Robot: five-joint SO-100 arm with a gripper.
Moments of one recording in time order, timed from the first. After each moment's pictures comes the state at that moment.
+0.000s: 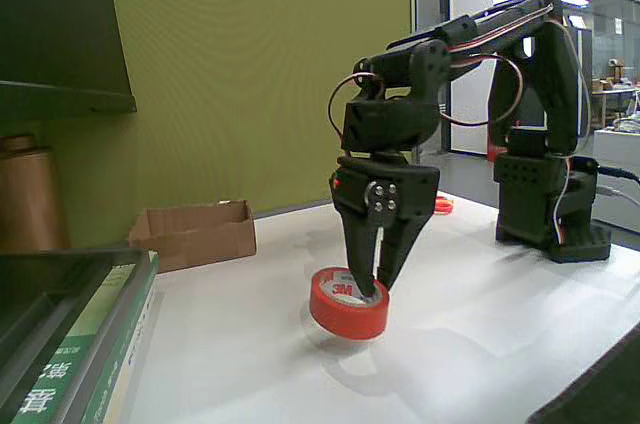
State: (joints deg) arm -1.1 78.6 98.0 63.5 -0.1
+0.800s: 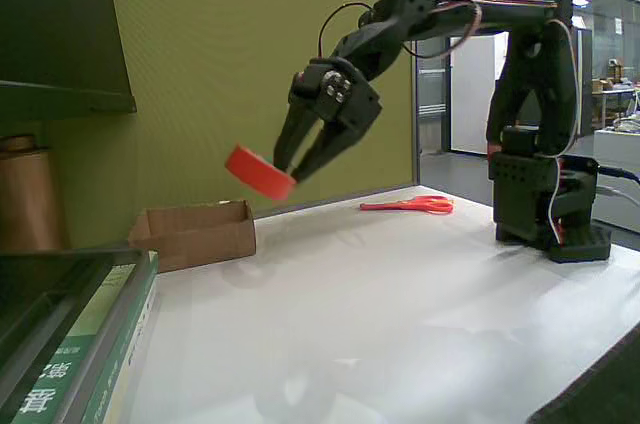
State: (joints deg) arm 9.9 93.7 94.7 50.6 -17.8
